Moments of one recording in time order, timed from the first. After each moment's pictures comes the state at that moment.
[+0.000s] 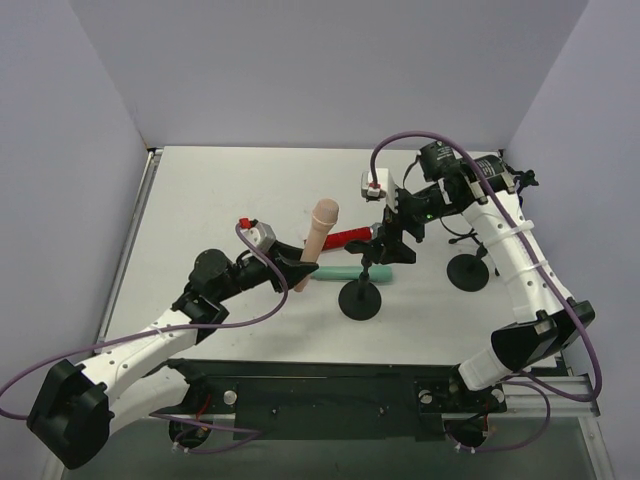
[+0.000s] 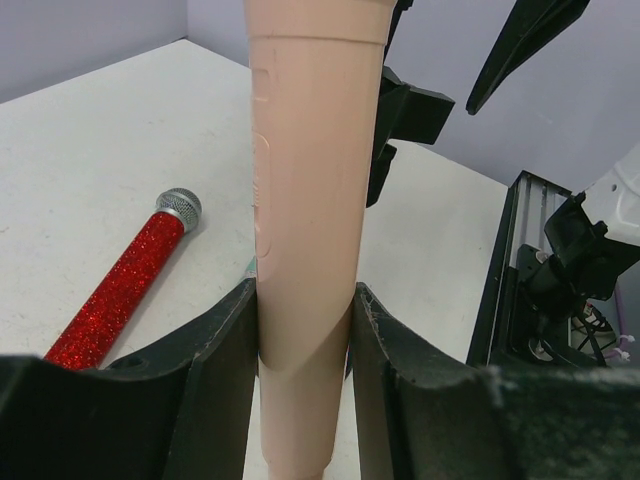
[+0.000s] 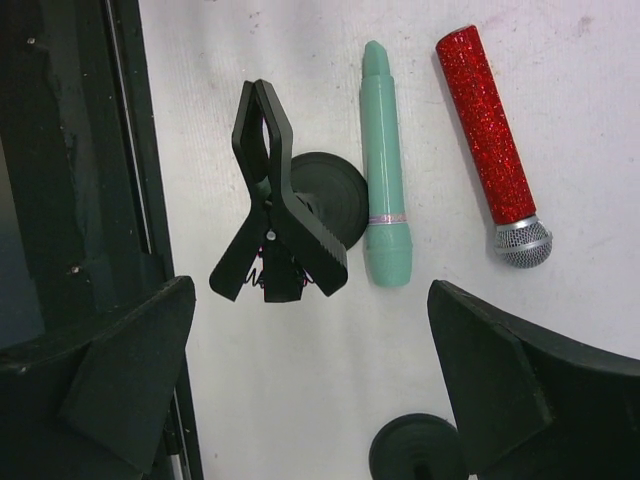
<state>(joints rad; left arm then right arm) -0.63 0.99 0.49 0.60 0.49 -0.28 0.38 1.53 1.77 -1.41 -0.65 -0.91</state>
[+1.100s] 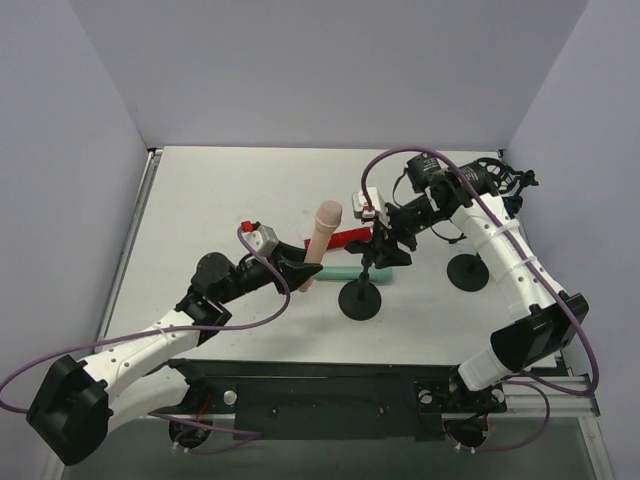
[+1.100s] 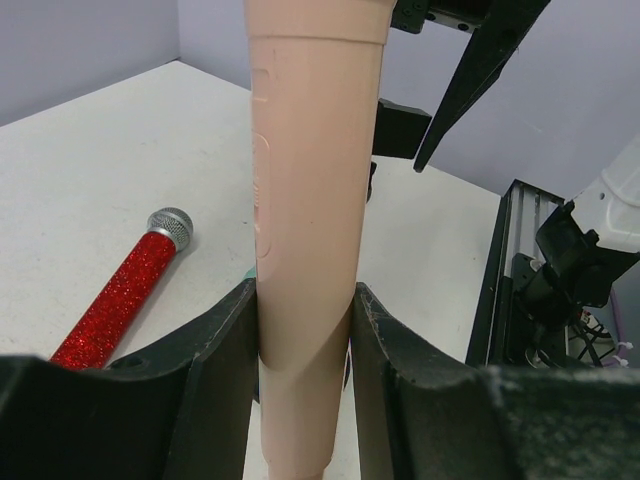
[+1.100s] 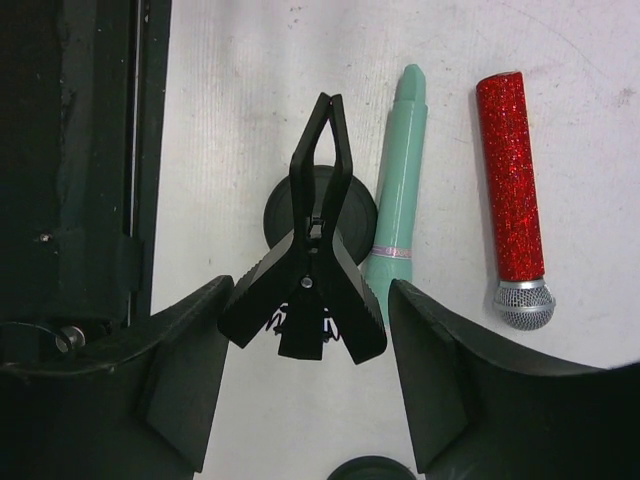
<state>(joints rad) -0.67 0.99 0.48 0.64 0.46 -0.28 0.43 1.53 1.66 -1.37 -0.70 -1.13</state>
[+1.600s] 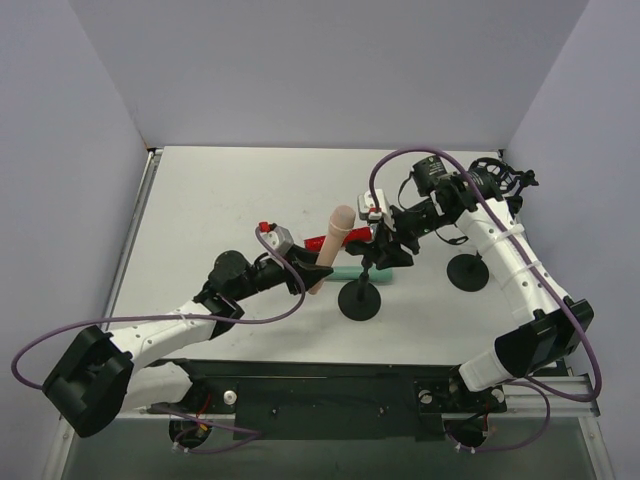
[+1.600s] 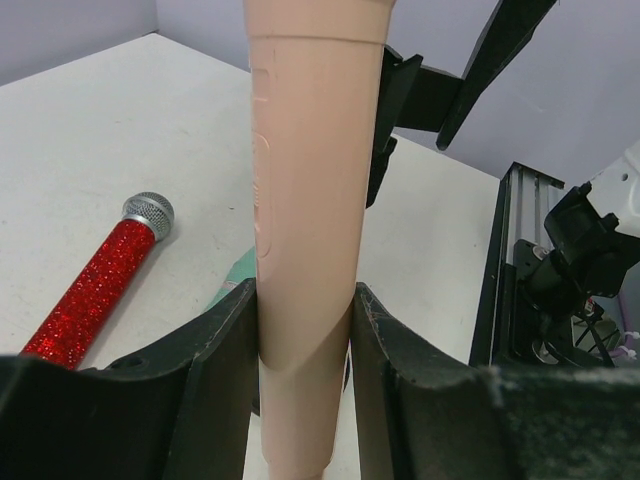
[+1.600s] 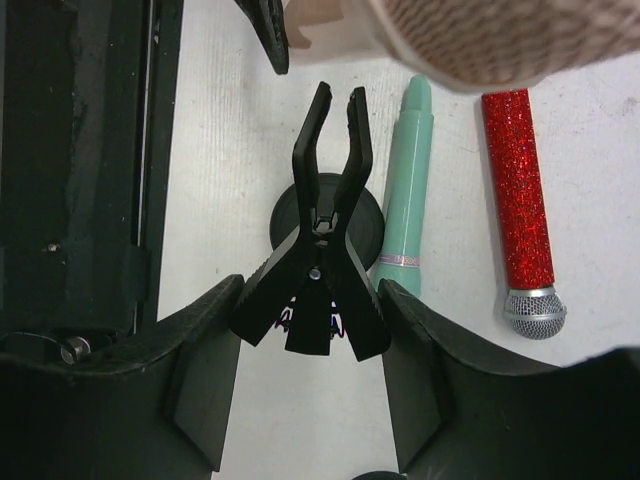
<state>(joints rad) -0.70 1.16 0.48 0.79 0.46 -0.29 0.40 1.49 1.60 -1.35 -0.75 -1.13</state>
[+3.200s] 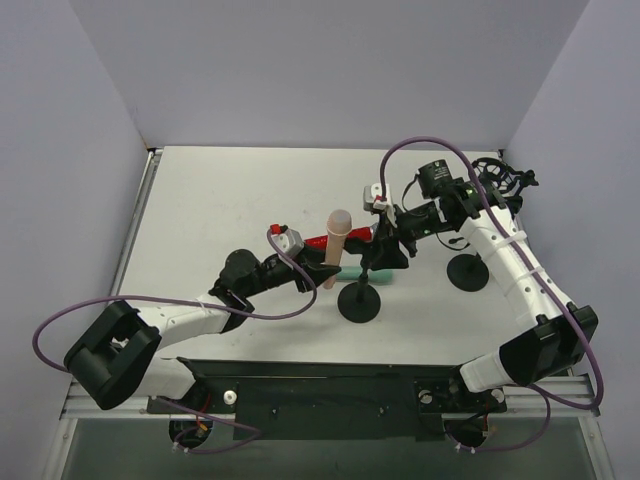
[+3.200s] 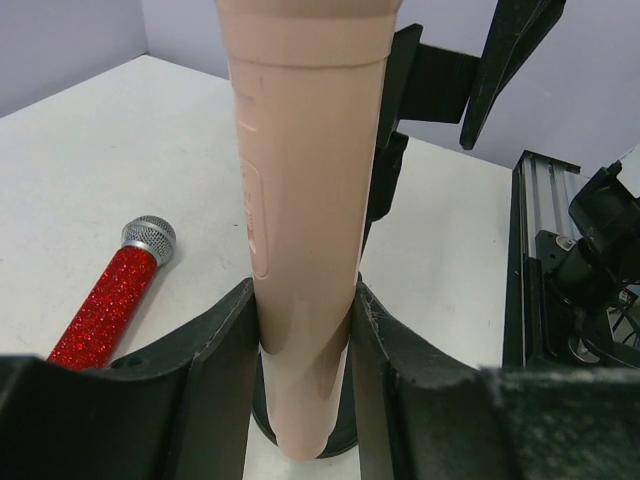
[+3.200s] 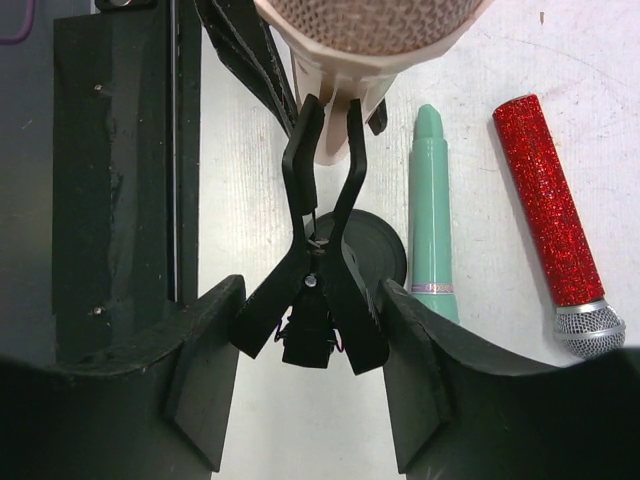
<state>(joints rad) -0.72 1.34 0.49 0.98 0.49 -0.23 0.37 1.45 1.49 -1.21 -0.86 -0.94</state>
